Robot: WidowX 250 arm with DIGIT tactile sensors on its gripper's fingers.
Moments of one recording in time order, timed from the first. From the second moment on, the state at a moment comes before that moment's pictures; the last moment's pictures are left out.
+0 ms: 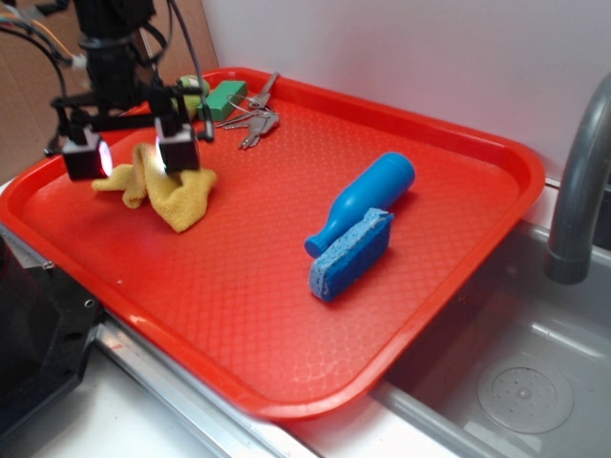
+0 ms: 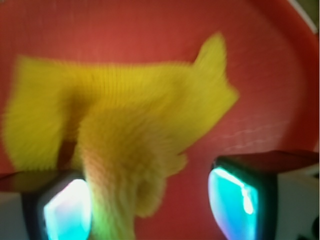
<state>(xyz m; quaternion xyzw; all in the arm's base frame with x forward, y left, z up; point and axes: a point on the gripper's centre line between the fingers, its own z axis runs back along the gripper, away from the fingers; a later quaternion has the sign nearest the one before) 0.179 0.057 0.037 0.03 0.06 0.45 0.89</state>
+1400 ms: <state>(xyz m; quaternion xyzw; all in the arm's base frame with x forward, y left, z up) 0.195 0.011 0.180 -0.01 0.01 0.14 0.99</state>
